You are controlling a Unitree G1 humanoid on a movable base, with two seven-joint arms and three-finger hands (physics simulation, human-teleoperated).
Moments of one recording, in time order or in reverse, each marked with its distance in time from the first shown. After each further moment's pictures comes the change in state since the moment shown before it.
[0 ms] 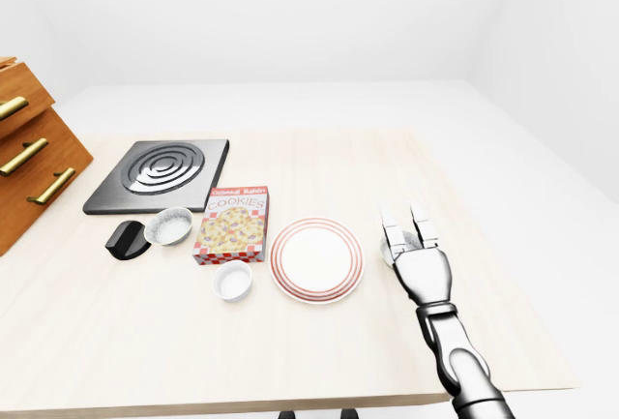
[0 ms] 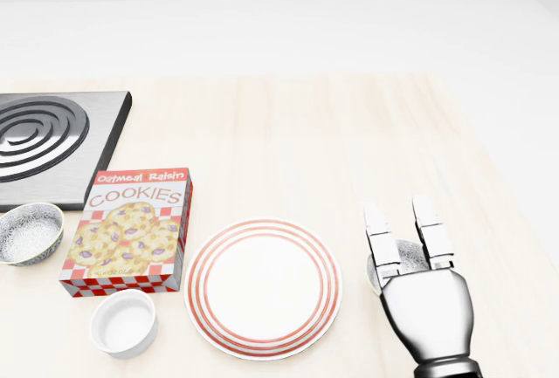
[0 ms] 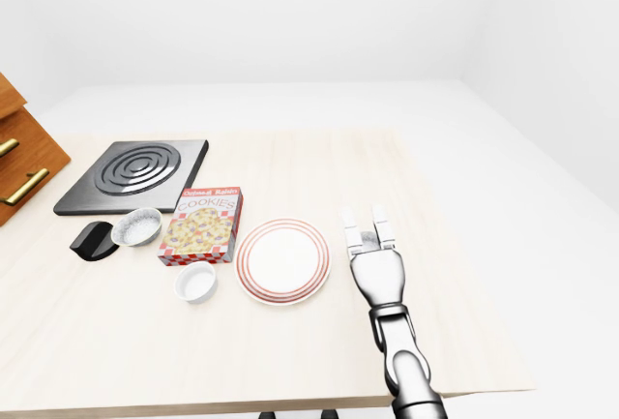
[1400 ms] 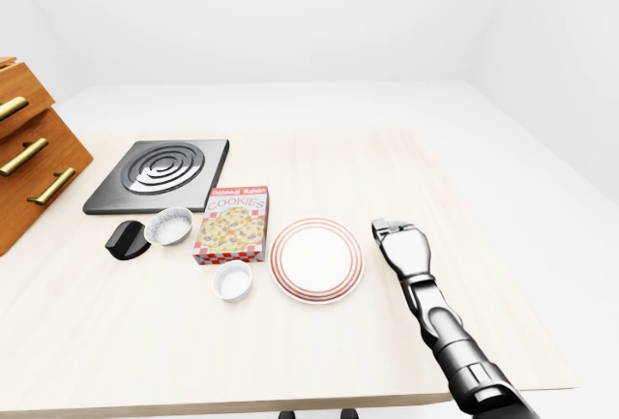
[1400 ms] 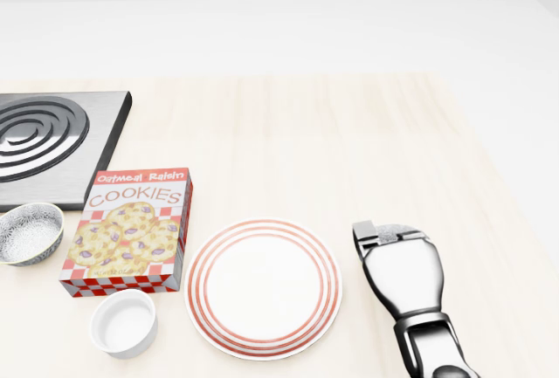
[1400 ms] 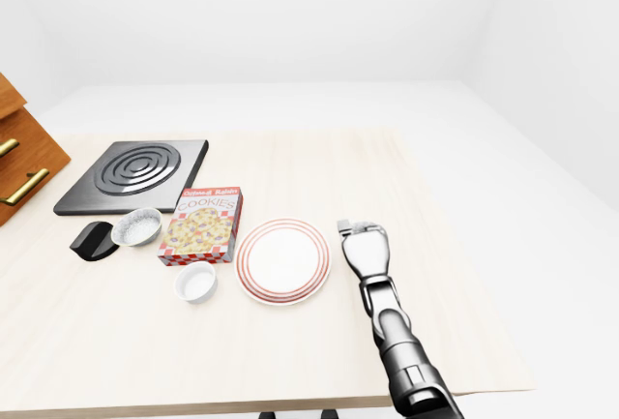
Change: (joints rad) left arm 0.010 0.001 0.010 -0.005 0.001 0.000 -0.011; right arm -0.321 -0.026 0.066 0.473 0.088 0.028 -0.062
